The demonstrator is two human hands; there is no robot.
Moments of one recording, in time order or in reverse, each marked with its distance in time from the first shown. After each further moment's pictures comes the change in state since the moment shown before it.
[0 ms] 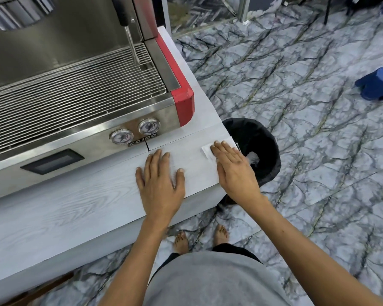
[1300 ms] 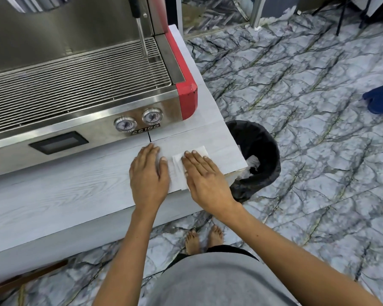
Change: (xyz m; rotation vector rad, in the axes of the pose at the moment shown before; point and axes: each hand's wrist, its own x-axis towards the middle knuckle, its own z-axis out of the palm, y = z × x) left_hand 0.002 -0.017 0.002 -0.187 0.170 -0.053; right_hand -0.020 -0.052 0.019 0.004 -0.054 -0.204
